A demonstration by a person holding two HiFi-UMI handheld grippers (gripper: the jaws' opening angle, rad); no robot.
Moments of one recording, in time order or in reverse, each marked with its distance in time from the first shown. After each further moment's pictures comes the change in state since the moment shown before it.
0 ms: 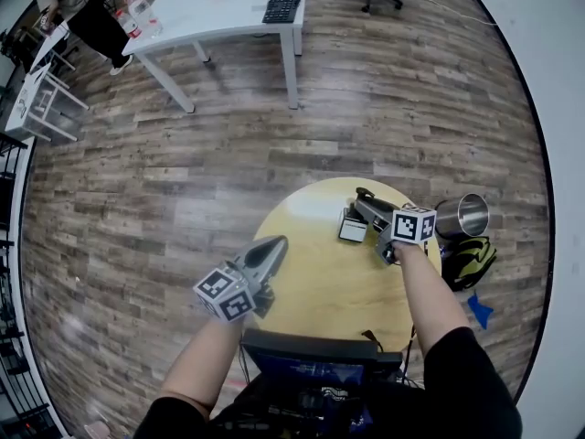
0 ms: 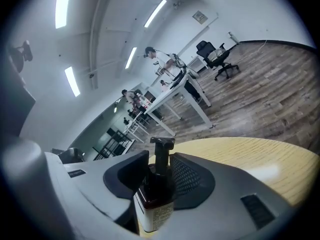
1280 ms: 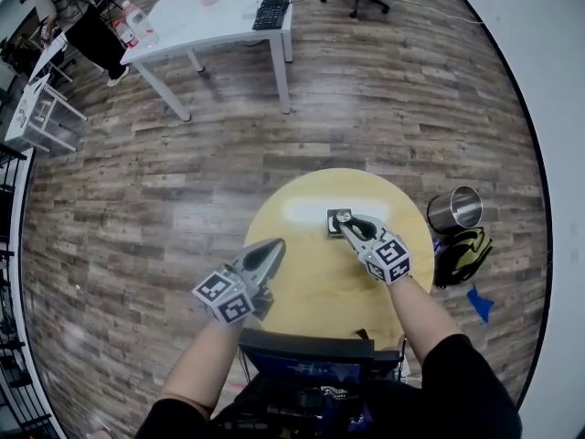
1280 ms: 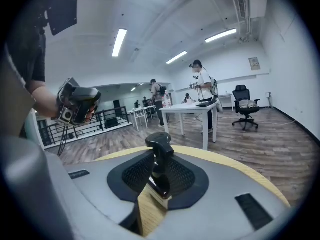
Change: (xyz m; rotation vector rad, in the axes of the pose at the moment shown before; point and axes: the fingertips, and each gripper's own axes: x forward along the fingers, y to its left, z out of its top) left arm -0.024 -0.063 -0.019 0.018 -0.011 -0.030; right arm -0.057 0.078 -0.074 -0.629 -0.064 -0.066
